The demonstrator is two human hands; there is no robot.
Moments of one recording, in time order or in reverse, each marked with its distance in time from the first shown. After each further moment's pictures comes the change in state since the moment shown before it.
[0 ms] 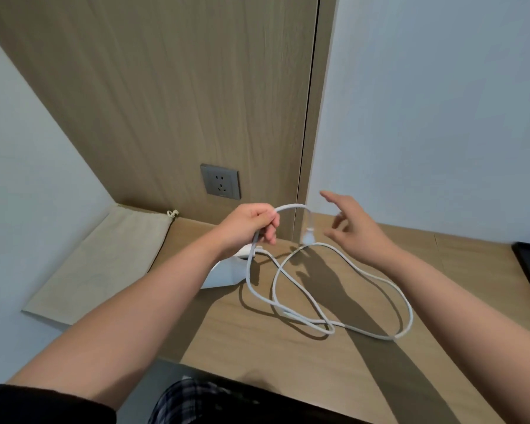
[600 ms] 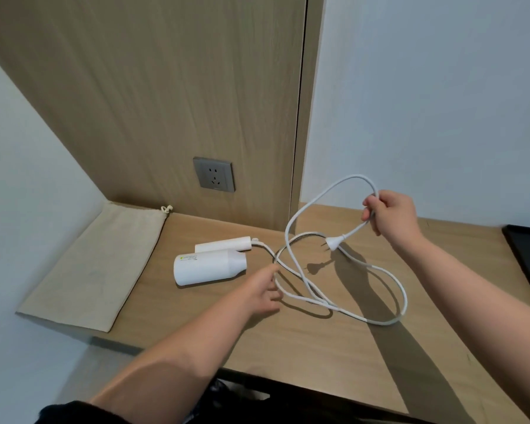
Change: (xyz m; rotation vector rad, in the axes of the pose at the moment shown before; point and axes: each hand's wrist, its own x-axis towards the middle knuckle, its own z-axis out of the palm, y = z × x) left_hand -0.012 -0.100 0.081 -0.603 0.109 -0.802; right_hand -0.004 0.038 -0.026 0.294 0.401 0.409
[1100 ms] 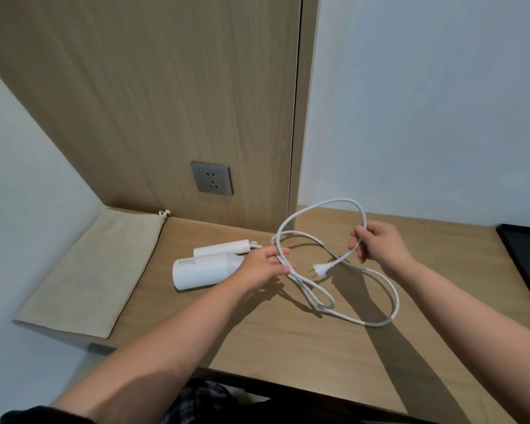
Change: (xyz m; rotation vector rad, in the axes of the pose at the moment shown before) left_hand -0.031 0.030 -0.002 0.452 -0.029 0.490; right_hand -0.027 0.028 0.011 0.116 -0.186 0.173
